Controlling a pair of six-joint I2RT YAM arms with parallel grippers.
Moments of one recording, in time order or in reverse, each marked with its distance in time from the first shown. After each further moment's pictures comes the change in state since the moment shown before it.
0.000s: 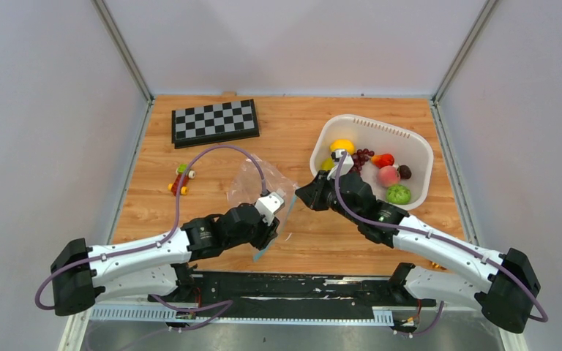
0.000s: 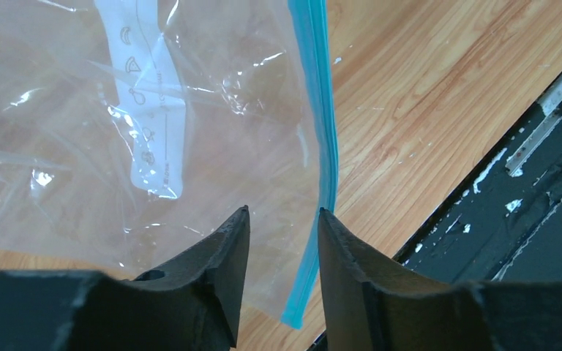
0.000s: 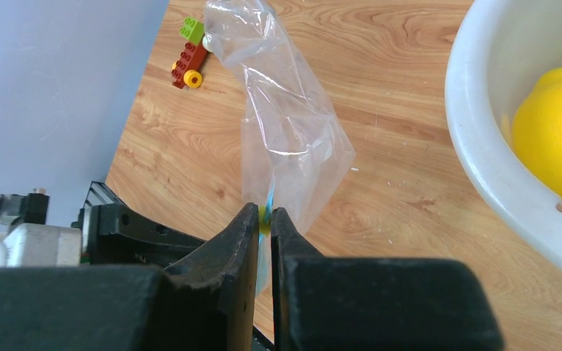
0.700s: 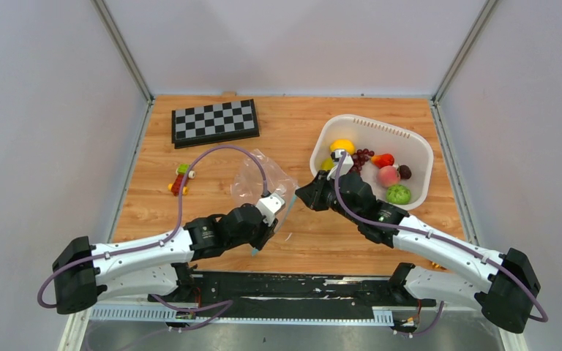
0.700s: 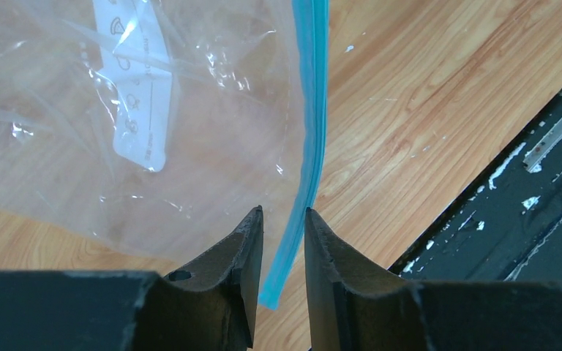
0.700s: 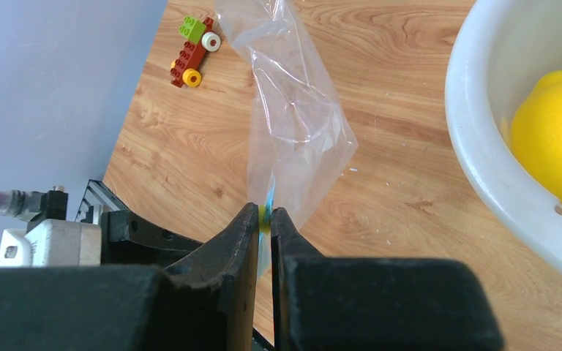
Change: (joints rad) left arm 0.000 0.006 0.000 -0.016 -0.013 -0.001; right arm 0.000 0.001 0.000 -0.002 -0.001 -0.011
